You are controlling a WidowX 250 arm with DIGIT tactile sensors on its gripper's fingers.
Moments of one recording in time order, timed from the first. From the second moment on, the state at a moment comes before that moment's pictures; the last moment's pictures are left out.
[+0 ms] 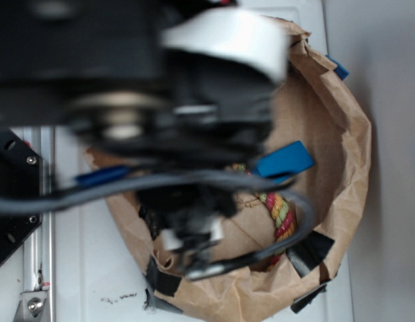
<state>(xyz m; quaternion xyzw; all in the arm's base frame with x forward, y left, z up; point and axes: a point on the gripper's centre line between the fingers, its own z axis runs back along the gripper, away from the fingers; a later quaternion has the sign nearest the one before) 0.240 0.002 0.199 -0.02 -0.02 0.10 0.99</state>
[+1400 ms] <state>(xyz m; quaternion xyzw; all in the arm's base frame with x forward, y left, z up) 0.305 0.027 0.143 0.06 -0.05 0.46 0.88</state>
